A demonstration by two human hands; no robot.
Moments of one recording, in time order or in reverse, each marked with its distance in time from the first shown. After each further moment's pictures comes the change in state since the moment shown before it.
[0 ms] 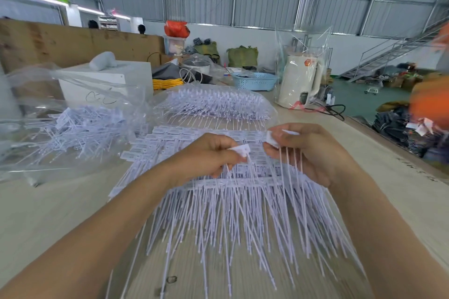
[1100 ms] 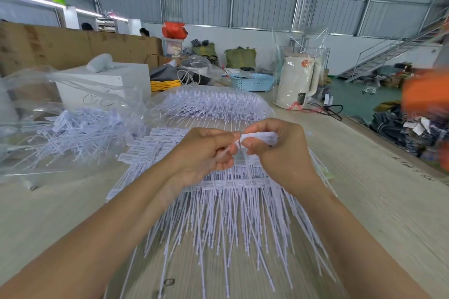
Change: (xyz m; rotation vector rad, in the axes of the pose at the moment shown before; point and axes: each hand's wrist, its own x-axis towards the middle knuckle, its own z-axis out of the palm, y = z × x) left_hand 0.003 0.013 0.007 -0.664 0.145 -0.113; right_hand -0.010 0.014 0.039 -0.554 0.128 -0.478
